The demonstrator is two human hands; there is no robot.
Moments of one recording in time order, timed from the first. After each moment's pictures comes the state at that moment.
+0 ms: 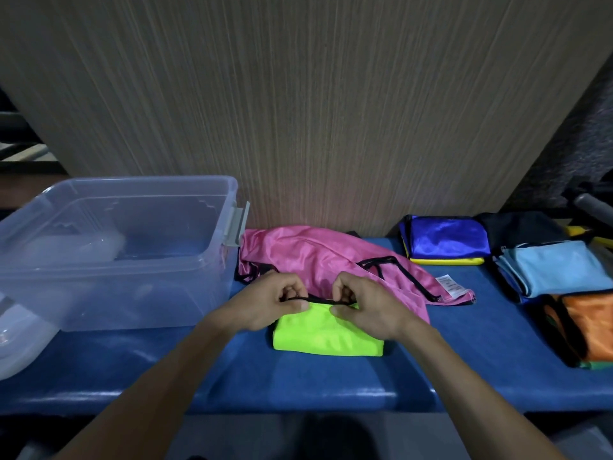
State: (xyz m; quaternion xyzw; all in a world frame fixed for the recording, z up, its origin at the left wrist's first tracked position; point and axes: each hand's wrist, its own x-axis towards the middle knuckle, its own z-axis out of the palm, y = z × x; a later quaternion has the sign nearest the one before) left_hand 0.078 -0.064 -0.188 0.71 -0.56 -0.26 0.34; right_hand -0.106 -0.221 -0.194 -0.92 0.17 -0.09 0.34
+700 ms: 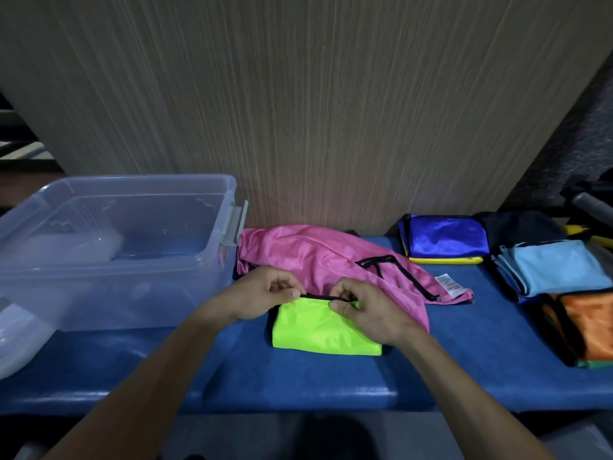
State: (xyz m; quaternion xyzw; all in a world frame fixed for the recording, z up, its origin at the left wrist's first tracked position) left_hand 0.086 -0.064 -0.177 0.73 -0.51 -0.32 0.34; right_hand -0.112 -0.219 -0.203 -0.89 0.18 -0.11 0.40
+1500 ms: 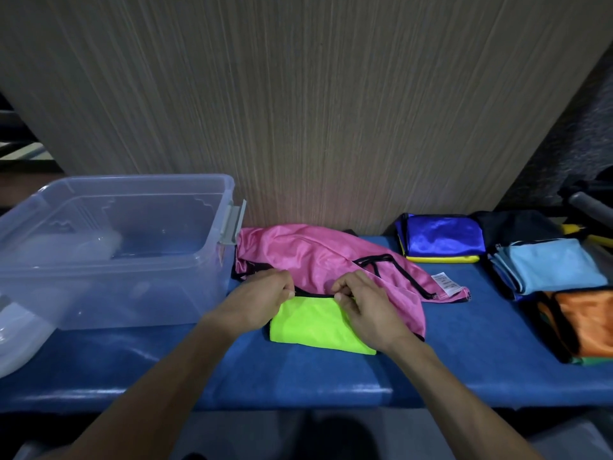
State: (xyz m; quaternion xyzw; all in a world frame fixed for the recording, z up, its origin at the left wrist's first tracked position) left_hand 0.079 -0.068 -0.189 0.81 -0.56 -0.12 0.16; right_hand -0.116 -0.209 -0.214 -0.91 0.23 -0.18 0.29
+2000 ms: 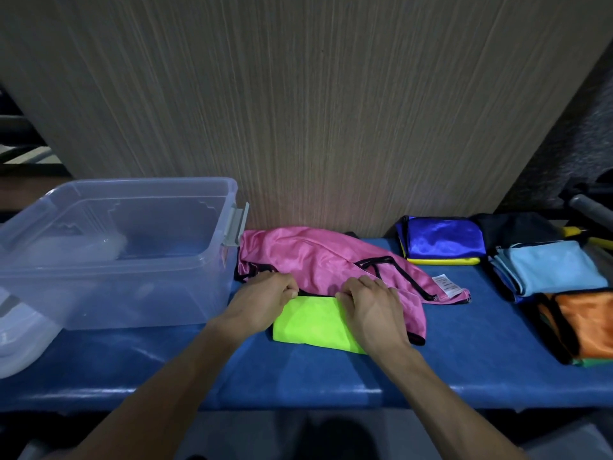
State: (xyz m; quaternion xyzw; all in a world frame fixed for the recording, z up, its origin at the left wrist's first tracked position) left_hand 0.072 -0.067 -0.191 0.82 -0.53 -0.09 0.18; right_hand -0.109 -0.191 -0.211 -0.91 0.35 -0.22 0.05
